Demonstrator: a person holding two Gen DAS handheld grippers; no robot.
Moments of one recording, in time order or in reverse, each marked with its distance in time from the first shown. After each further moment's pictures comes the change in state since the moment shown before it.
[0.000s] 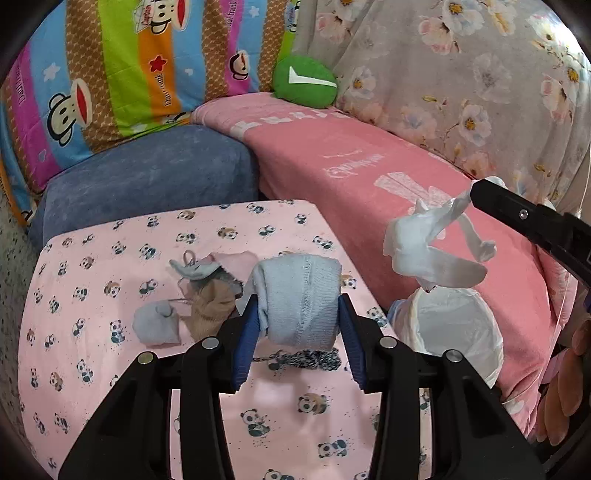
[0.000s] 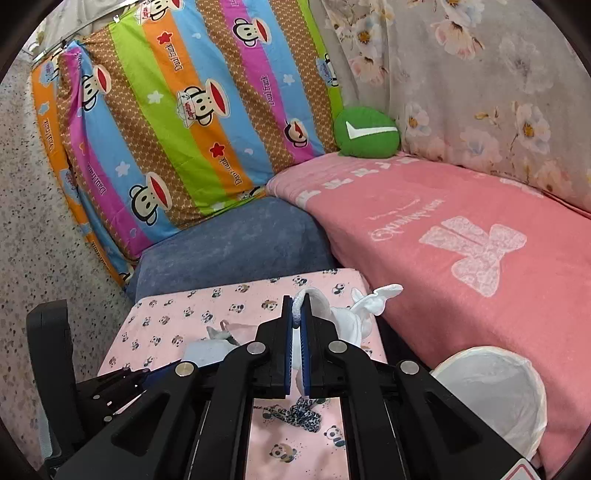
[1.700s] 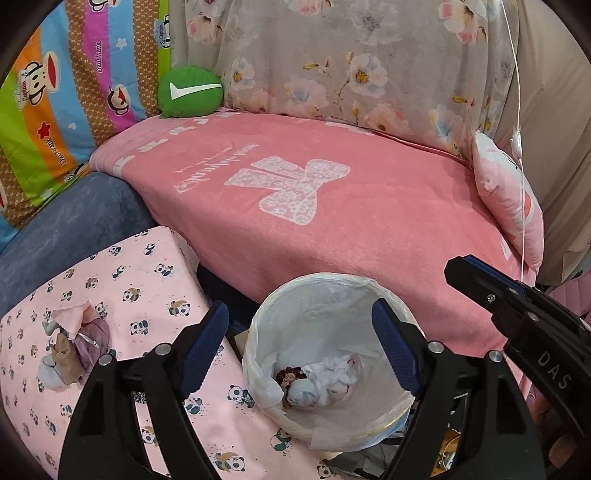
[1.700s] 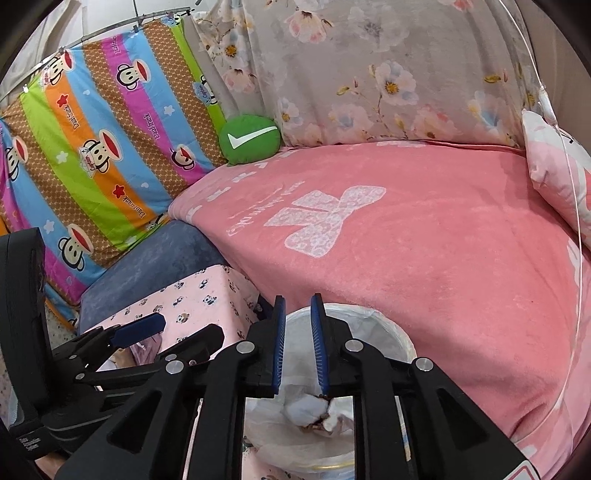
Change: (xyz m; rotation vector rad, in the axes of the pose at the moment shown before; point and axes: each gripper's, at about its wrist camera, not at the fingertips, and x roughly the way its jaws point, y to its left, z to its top) left arm 0.040 -0.199 -0.006 0.263 0.024 -0.138; right arm -0.090 -0.200 -0.059 0.251 -0.016 -0.230
